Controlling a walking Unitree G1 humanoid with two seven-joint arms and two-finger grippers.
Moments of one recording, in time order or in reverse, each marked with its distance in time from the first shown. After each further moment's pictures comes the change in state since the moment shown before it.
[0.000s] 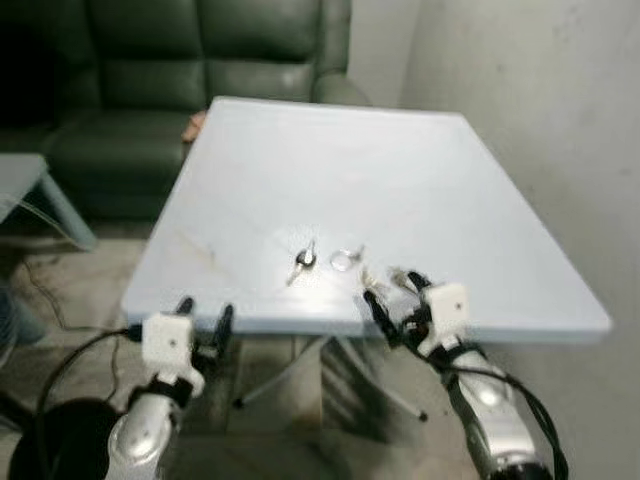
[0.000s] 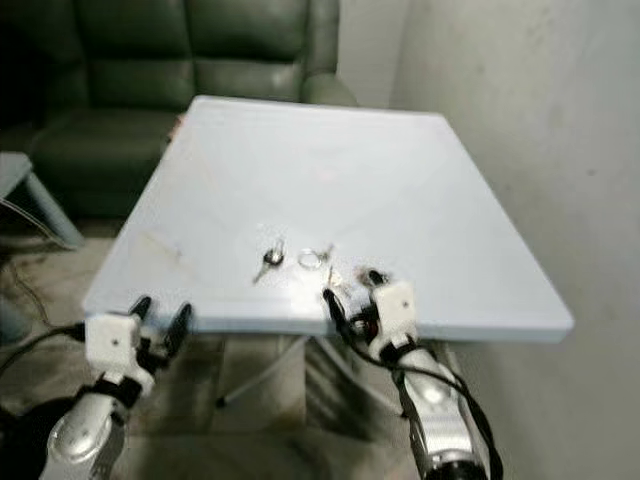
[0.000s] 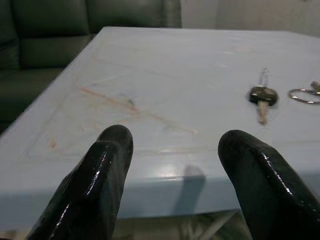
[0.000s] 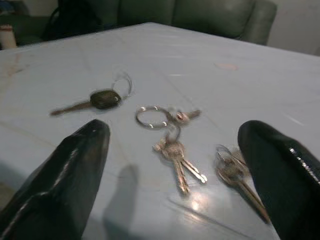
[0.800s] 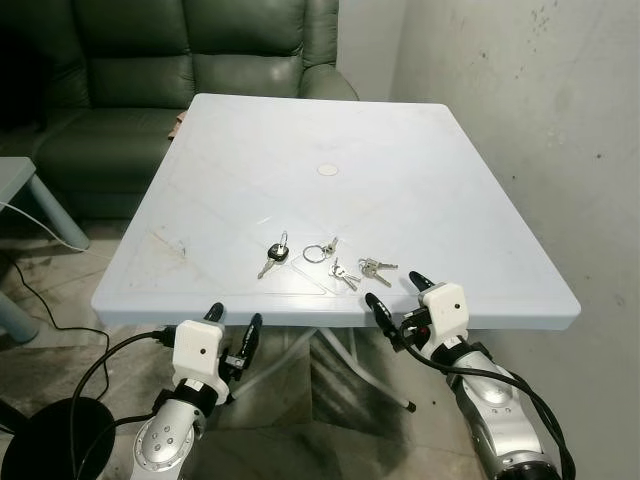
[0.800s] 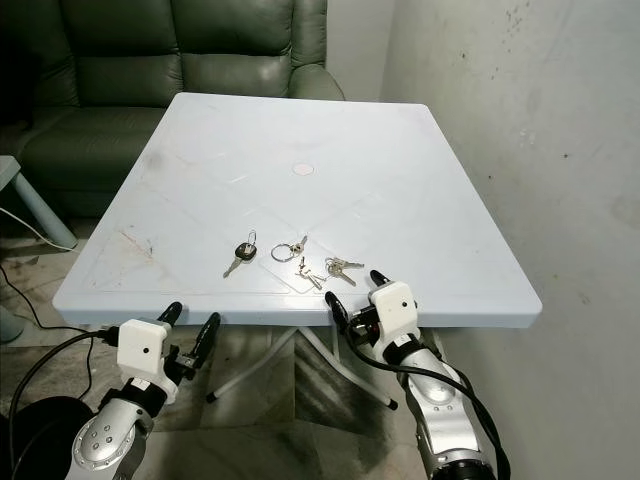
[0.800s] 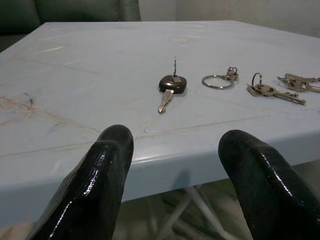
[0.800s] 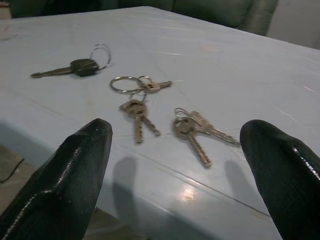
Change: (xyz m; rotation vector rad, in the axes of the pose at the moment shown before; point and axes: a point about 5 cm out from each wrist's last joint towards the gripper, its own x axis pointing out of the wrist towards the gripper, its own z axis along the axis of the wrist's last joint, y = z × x) left arm -0.004 -0.023 -0.006 0.023 0.019 -0.106; right arm -0.001 0.003 -0.002 -0.060 0.039 0.047
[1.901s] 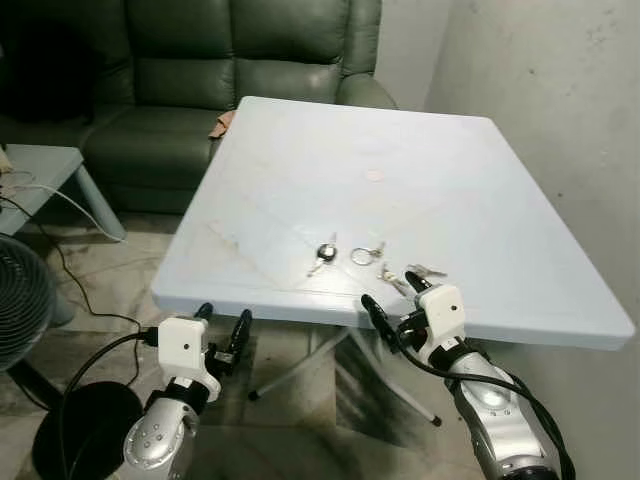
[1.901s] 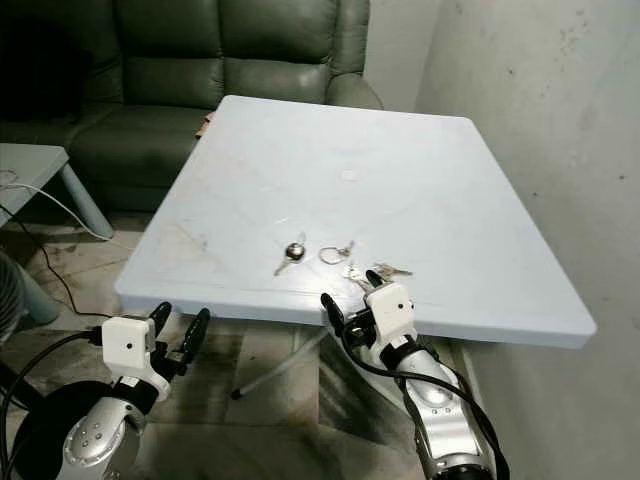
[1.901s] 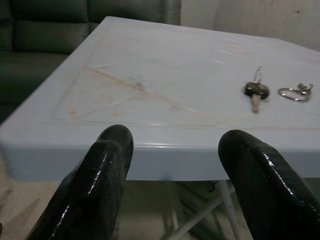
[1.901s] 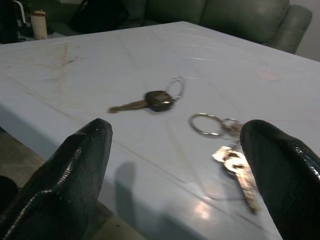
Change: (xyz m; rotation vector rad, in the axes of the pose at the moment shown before) left arm 0.002 0.011 0.002 -0.105 0.002 0.048; right arm -0.003 0.001 0.003 0.001 -0.012 -0.007
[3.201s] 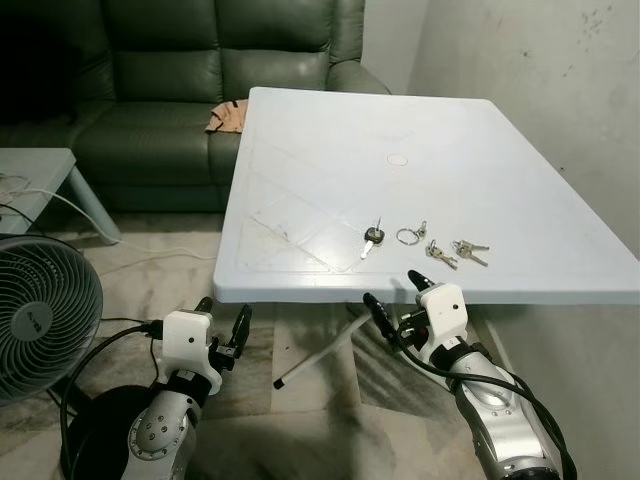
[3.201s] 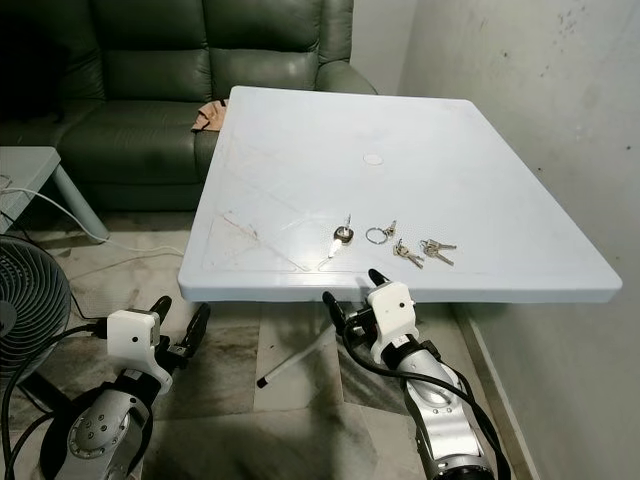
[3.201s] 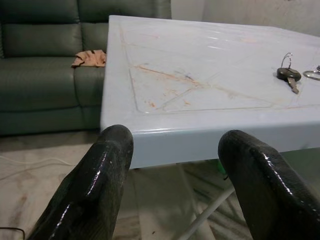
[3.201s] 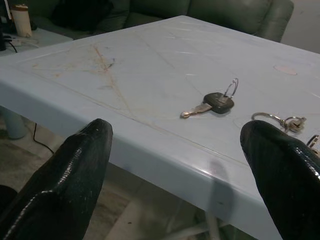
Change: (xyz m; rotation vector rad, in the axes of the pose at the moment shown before) left arm 0.005 0.000 0.002 0.055 -0.001 0.015; right arm -0.001 0.000 0.001 -0.004 0.007 -0.018
